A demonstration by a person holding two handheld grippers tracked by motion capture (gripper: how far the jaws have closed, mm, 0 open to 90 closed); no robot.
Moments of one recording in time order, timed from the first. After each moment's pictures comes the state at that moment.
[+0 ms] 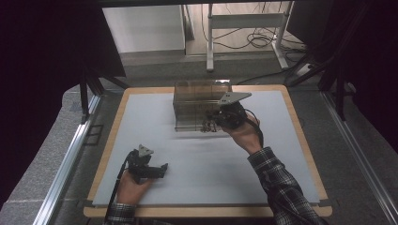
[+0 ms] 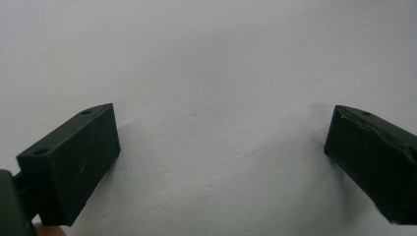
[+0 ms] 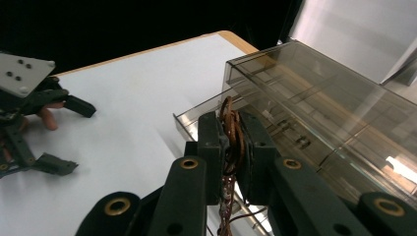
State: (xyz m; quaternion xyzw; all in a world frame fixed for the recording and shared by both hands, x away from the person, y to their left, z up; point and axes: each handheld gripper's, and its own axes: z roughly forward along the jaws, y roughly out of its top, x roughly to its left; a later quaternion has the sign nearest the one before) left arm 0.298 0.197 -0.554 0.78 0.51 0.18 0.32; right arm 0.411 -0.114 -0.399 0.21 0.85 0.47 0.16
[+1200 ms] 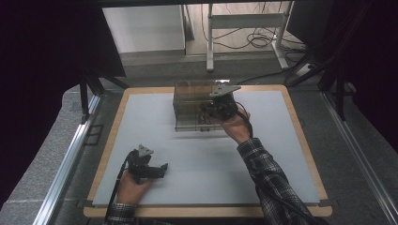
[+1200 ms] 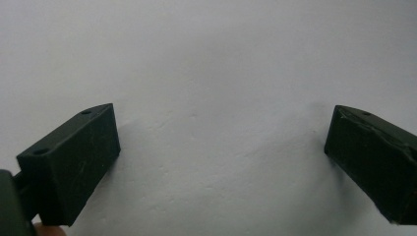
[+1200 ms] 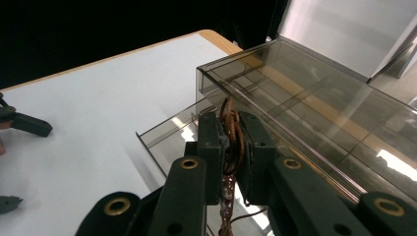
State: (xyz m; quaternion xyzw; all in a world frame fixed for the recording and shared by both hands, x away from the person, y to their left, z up) left arm 0.298 0.197 -0.554 0.78 0.51 0.18 0.32; right arm 0.453 -0.091 -0.417 0.23 0.84 0.46 0.17
